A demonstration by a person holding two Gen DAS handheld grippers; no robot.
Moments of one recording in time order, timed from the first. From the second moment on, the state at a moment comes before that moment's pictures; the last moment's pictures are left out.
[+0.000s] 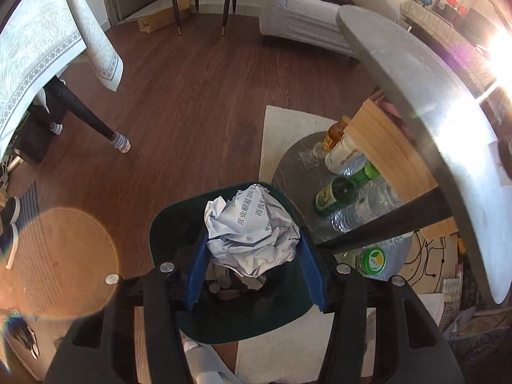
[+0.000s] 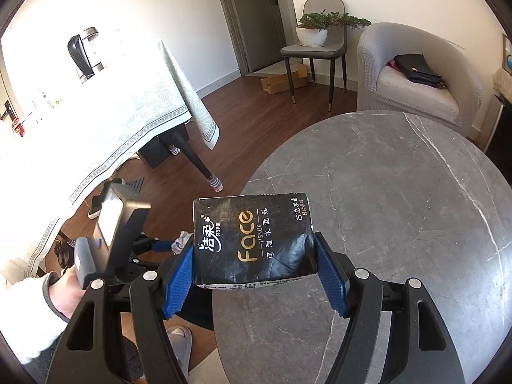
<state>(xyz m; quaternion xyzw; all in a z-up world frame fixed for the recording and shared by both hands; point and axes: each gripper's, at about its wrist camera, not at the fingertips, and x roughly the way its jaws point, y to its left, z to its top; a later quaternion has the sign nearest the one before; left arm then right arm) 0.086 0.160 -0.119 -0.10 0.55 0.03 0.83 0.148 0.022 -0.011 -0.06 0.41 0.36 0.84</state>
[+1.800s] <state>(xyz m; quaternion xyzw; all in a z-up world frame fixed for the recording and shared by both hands) 0.017 0.268 -0.033 -0.20 0.39 0.08 0.90 0.101 0.191 -0.153 -0.22 0.51 0.42 0.72</state>
